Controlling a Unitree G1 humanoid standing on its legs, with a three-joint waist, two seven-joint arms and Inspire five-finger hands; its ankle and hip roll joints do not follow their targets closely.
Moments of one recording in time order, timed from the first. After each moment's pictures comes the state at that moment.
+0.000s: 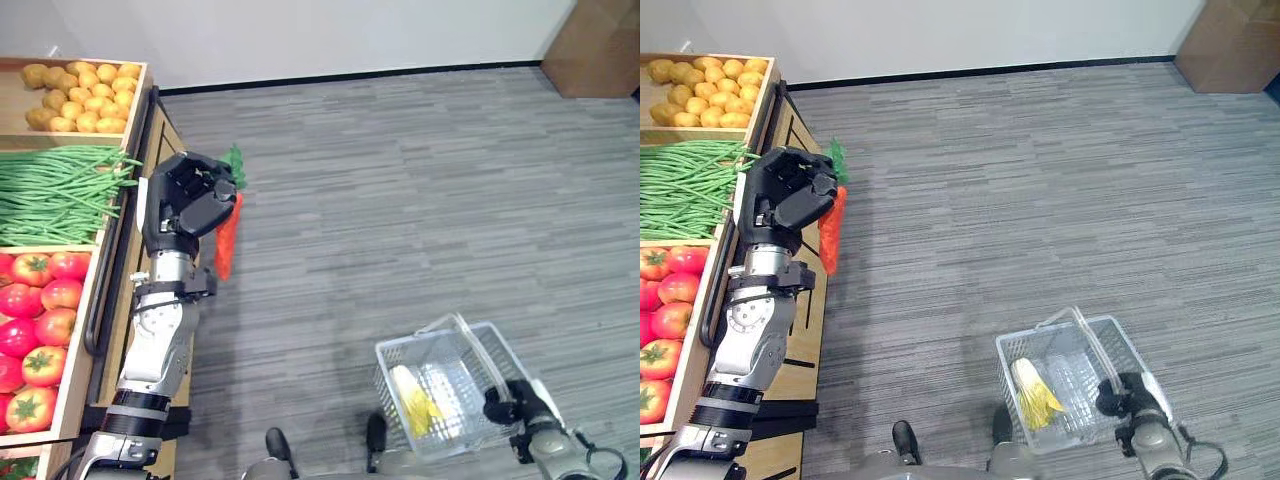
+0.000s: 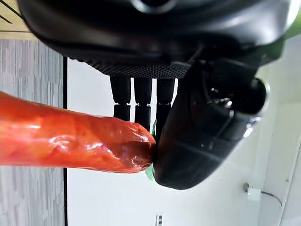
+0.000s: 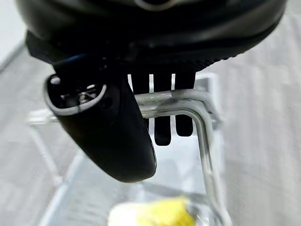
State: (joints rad) left arm -0.21 0.47 -0.07 0.03 -0.49 -0.28 0.18; right arm -0.02 -0.57 0.09 0.92 -0.06 -0.13 -0.16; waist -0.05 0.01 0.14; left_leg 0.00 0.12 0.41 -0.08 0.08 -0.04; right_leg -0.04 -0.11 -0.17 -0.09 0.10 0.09
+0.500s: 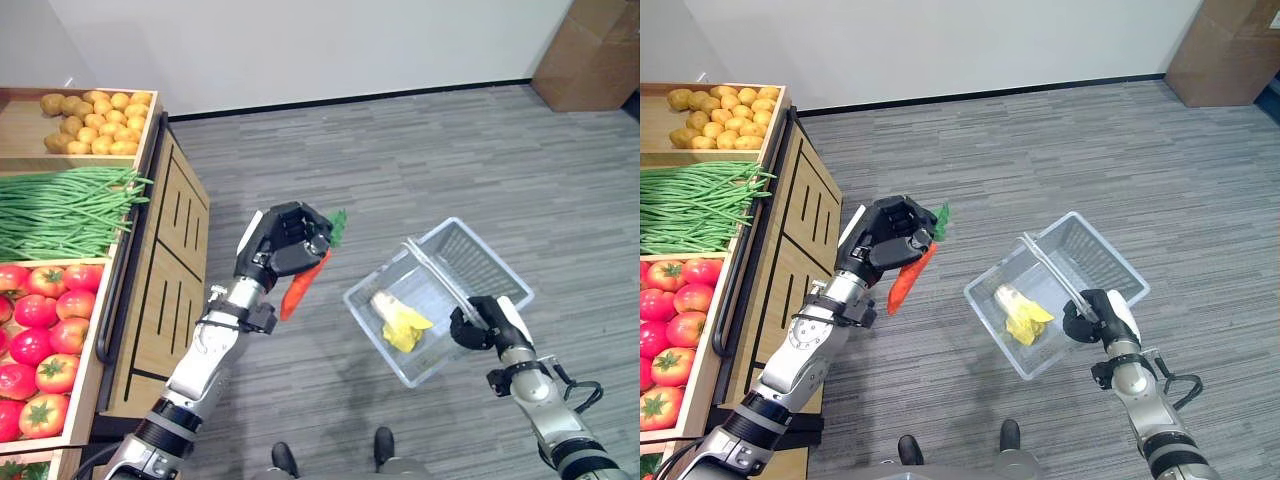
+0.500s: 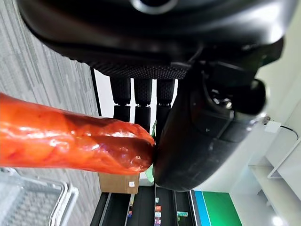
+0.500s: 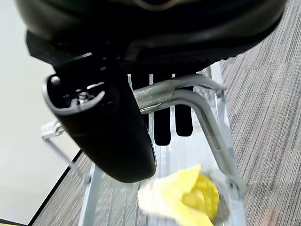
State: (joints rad) left arm -0.19 0.43 -0.34 0.00 -0.49 -0.20 0.01; right arm -0.04 -0.58 0.15 0.56 -0.06 -0.16 -0.16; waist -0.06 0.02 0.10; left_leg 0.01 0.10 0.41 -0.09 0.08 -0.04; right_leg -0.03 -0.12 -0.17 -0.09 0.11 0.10
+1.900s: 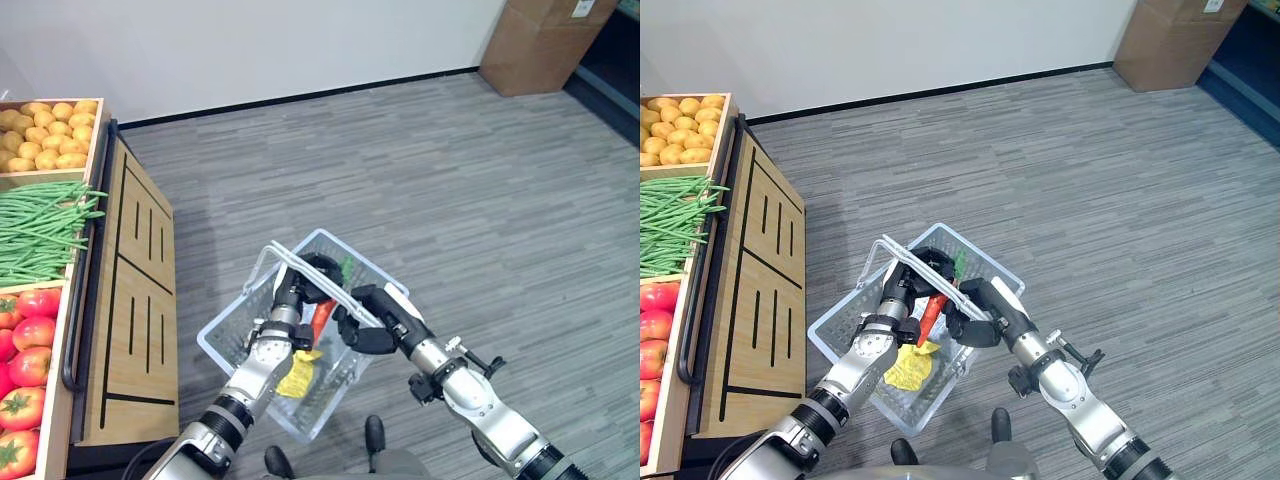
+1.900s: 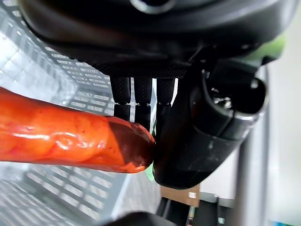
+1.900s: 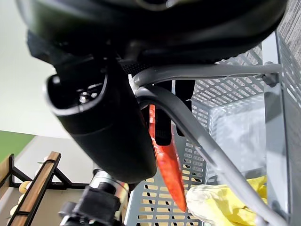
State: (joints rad) left arm -0.28 0.18 -0.49 0.47 -0.36 -0.14 0.29; right arm 0.01 -0.59 0.55 -0.02 0.20 -0.16 -0.04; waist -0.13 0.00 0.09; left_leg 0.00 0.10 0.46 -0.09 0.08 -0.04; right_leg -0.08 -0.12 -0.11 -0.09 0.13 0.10
